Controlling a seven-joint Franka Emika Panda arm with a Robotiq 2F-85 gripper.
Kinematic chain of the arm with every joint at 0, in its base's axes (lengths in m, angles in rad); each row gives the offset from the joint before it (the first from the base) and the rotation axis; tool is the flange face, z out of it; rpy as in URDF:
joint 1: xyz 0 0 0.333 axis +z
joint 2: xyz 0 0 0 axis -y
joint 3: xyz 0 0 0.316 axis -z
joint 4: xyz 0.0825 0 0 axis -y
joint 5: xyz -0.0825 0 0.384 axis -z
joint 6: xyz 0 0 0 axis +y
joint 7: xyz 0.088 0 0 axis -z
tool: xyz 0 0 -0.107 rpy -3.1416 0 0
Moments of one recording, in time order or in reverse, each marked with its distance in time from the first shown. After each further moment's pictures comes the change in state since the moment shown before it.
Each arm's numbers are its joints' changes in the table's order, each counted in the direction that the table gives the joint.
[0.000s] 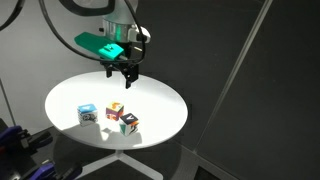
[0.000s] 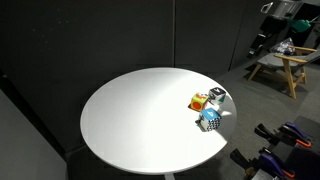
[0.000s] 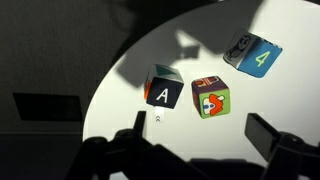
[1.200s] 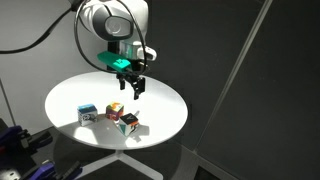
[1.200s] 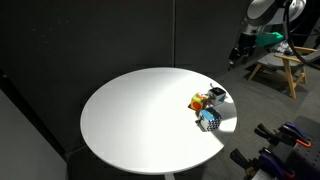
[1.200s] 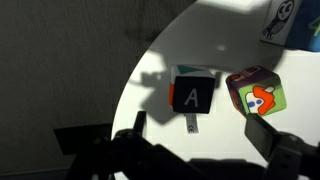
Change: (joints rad) arm -0.040 -0.322 -0.113 0.173 0.078 -0.075 0.338
